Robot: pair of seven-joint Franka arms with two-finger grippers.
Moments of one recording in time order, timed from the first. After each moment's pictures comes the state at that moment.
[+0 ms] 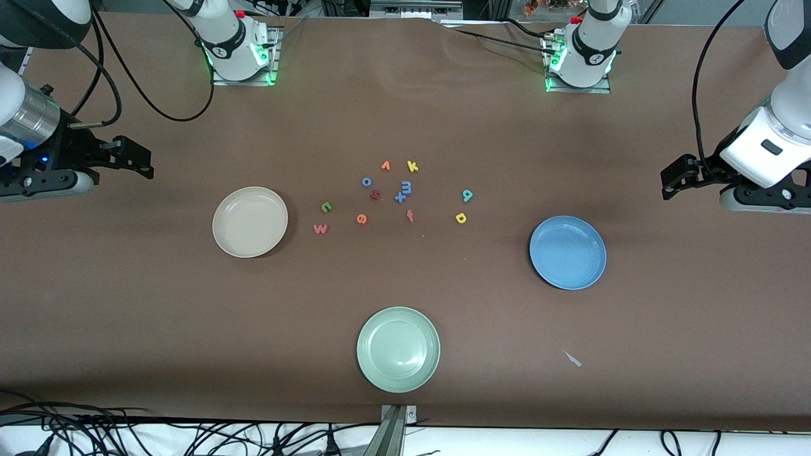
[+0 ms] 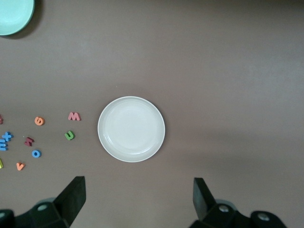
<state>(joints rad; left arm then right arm) -0.09 0.11 0.01 -1.54 0.04 1.69 -0.05 0.24 0.09 -0.16 -1.55 0.04 1.64 -0.05</state>
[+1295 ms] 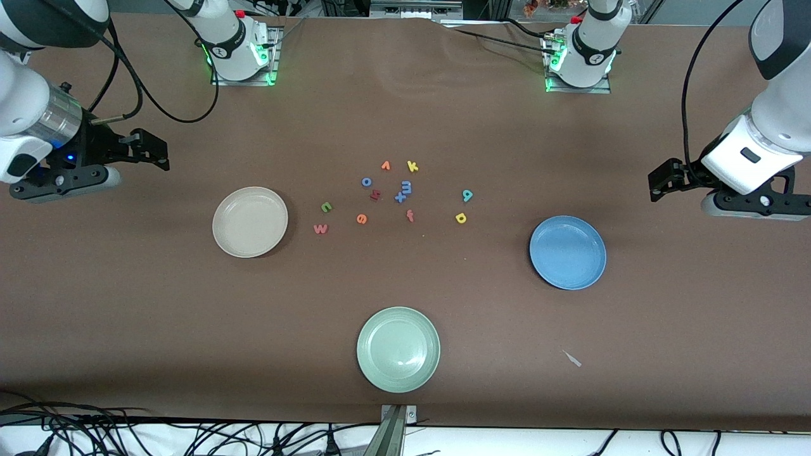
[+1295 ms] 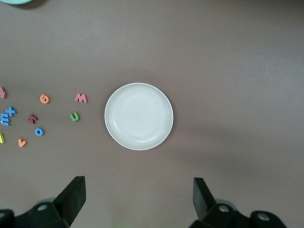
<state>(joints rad) -0.11 0.13 0.00 -1.54 0.04 1.68 -0.05 0.25 0.12 -0.14 -1.54 0.03 1.57 -0.11</state>
